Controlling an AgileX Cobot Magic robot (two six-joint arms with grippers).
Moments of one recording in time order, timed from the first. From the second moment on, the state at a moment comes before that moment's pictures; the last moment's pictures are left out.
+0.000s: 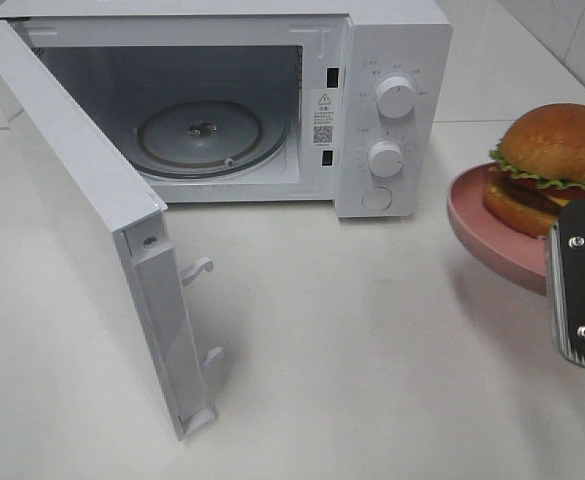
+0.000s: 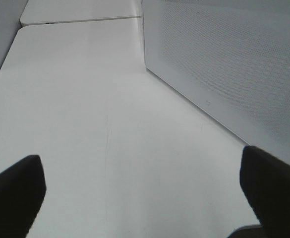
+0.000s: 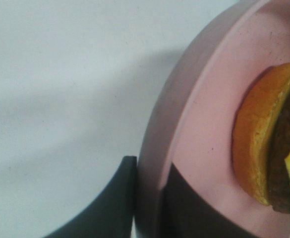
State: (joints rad) left arm 0.03 -0.01 -0.52 -0.10 1.09 0.13; right arm 0.59 0.99 -0.49 -0.54 0.63 -0.51
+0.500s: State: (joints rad) left arm 0.03 -0.01 -0.52 -0.10 1.09 0.13; right arm 0.59 0.99 -0.49 -0.76 0.83 0.08
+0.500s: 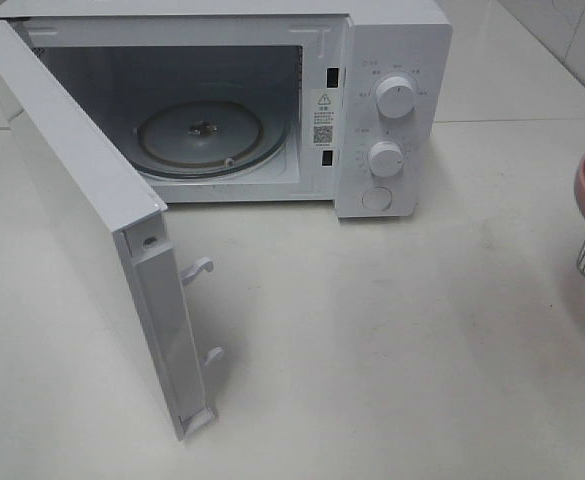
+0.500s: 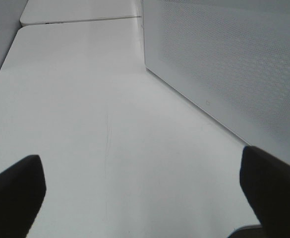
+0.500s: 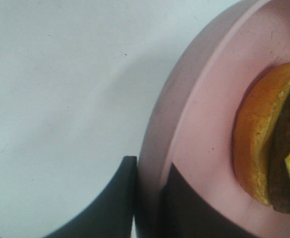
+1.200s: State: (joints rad) left arm 0.03 -0.01 -0.52 -0.10 1.09 0.13; right arm 0.59 1.13 -0.49 -0.78 1.06 0.70
